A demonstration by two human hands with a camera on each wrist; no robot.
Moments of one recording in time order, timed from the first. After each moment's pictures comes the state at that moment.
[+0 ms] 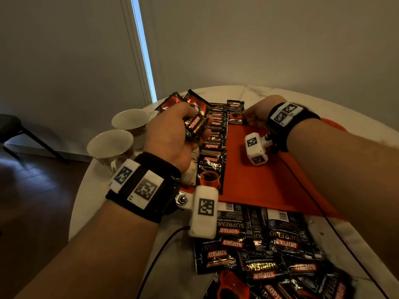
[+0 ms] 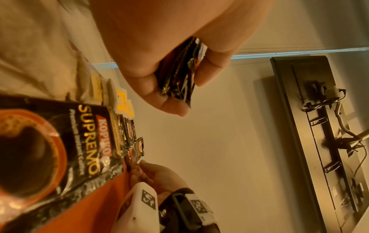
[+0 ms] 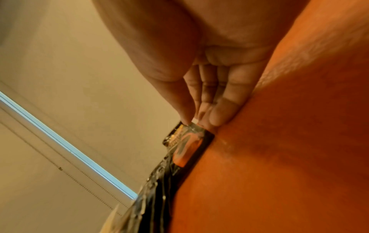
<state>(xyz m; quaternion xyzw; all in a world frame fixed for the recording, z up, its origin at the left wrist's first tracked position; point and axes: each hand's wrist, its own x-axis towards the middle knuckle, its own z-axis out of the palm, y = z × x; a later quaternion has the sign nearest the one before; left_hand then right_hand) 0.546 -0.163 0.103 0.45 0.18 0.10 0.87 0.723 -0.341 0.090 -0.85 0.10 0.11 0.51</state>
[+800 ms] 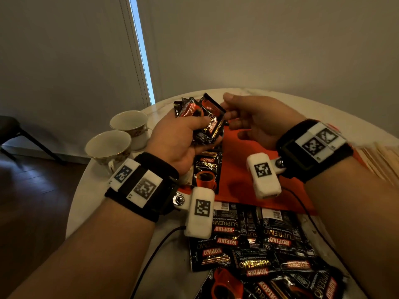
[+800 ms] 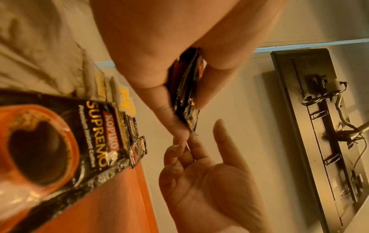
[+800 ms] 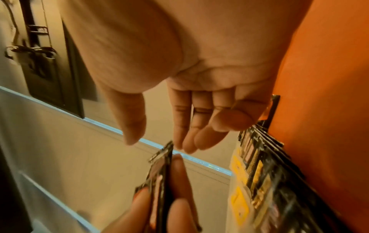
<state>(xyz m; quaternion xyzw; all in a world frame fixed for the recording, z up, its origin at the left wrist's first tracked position) 0.543 -0.171 0.099 0.51 0.11 0.08 0.85 0.627 -0.336 0.118 -0.72 -0.14 0.21 0.65</state>
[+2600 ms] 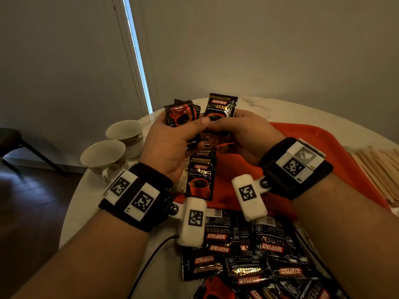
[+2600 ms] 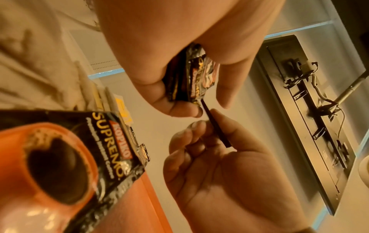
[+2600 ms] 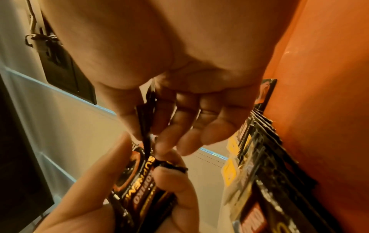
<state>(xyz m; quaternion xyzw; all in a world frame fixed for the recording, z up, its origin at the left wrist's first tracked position) 0.543 -0.172 0.095 0.58 0.08 0.15 0.80 0.610 -0.328 0.102 -0.68 -0.19 0.17 0.68</state>
